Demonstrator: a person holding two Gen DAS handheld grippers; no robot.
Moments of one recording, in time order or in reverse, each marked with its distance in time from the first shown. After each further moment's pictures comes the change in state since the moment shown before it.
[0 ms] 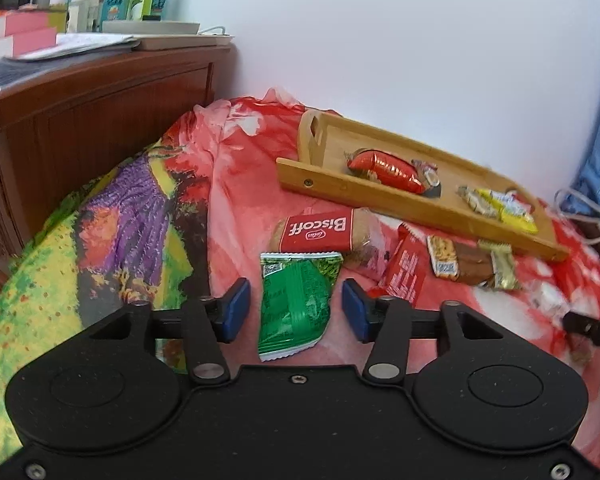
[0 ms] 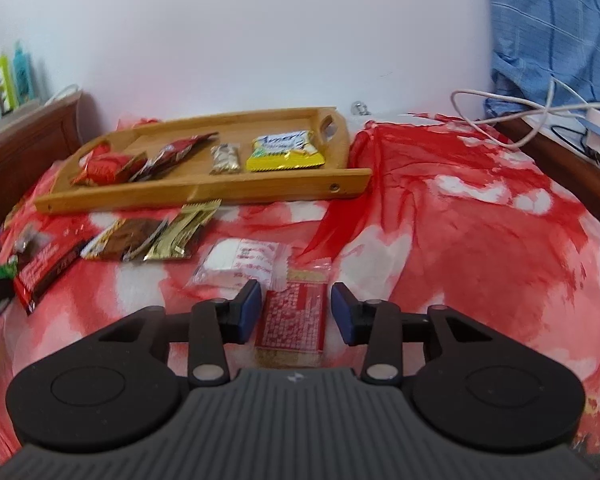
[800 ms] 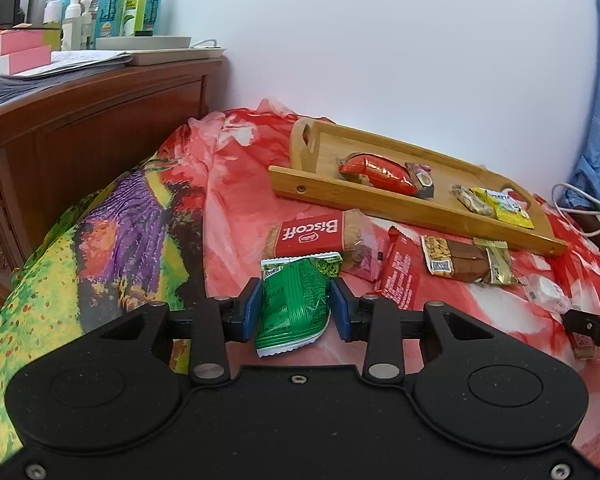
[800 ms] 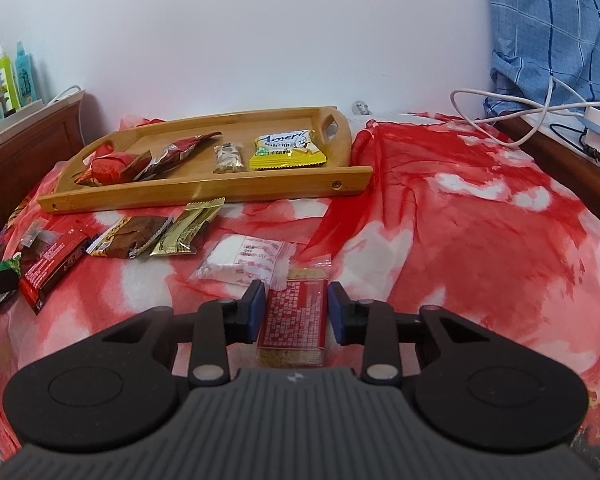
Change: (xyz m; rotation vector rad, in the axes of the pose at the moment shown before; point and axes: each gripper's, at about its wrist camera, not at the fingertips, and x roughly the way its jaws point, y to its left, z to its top) left arm -0.005 -0.008 -0.005 0.057 -0.036 0.009; right arm -0.005 0.006 -0.004 -0.031 0.006 0.002
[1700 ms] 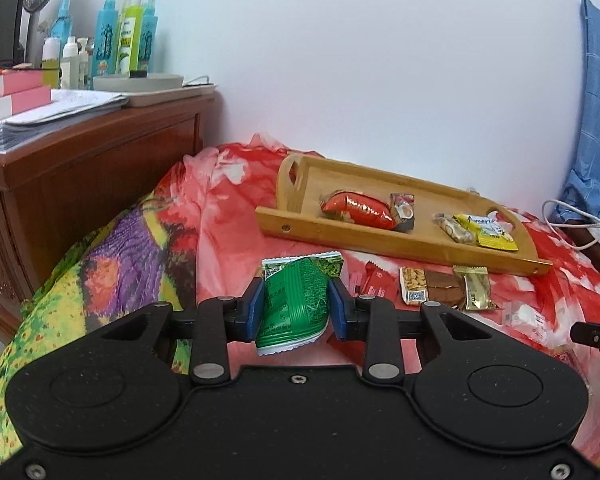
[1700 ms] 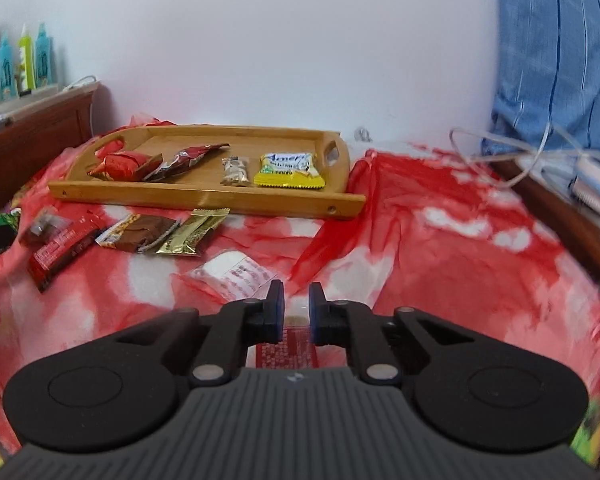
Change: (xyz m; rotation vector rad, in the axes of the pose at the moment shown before) left arm -0.023 -0.013 0.011 0.029 -0.090 0.001; right arm -0.028 -0.001 0.007 -0.062 -0.032 0.004
